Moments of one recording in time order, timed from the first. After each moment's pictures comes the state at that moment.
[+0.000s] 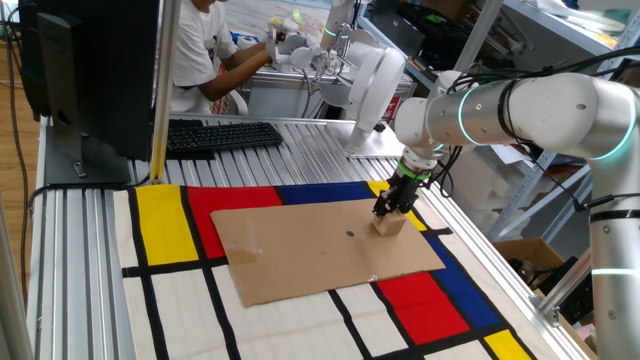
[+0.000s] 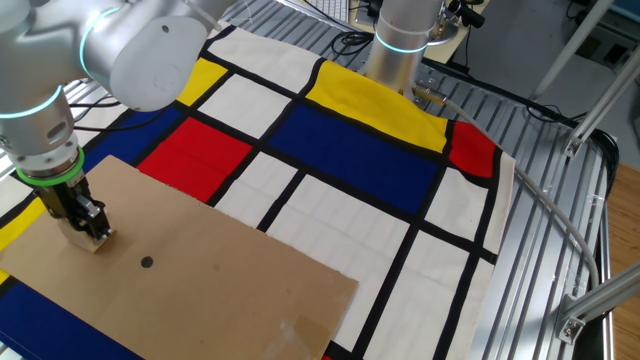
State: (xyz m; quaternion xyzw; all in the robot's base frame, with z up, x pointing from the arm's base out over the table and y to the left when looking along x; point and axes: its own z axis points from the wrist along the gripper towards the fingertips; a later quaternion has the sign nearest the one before) arm 0.724 -0.278 0.023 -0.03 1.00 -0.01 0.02
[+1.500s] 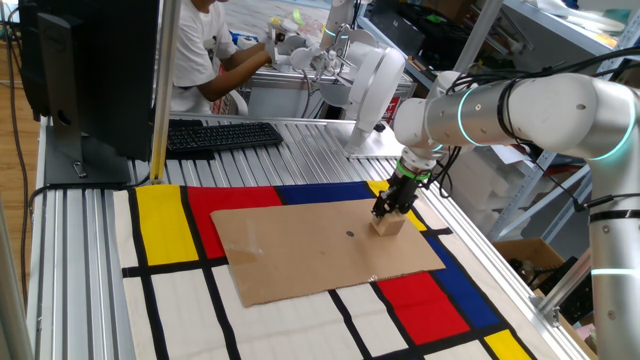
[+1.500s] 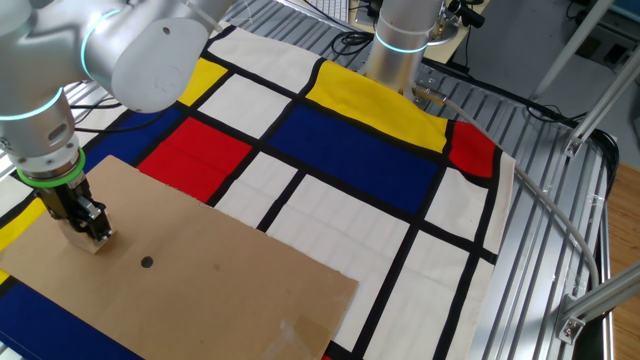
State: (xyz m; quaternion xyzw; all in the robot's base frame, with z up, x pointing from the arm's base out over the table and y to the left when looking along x) arm 0.725 -0.275 0.022 -0.03 1.00 -0.01 0.03
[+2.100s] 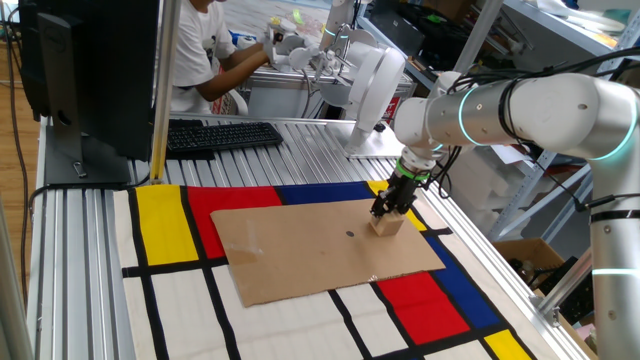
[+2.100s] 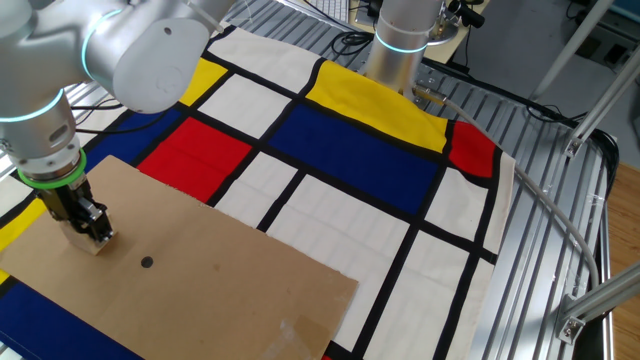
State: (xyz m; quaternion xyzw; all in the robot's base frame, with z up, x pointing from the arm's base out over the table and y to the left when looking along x) arm 0.723 -0.268 0.022 -0.02 1.00 0.00 0.02
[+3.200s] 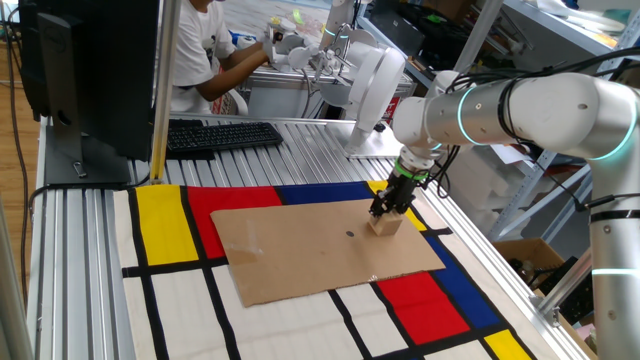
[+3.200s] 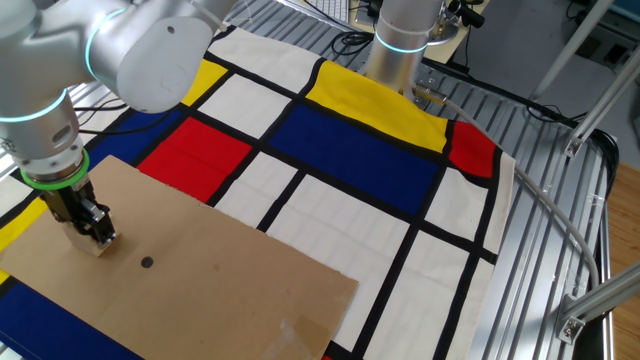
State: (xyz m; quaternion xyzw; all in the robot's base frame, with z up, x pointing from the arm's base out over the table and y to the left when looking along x) arm 0.727 -0.268 0.022 -0.03 1.00 0.00 0.03
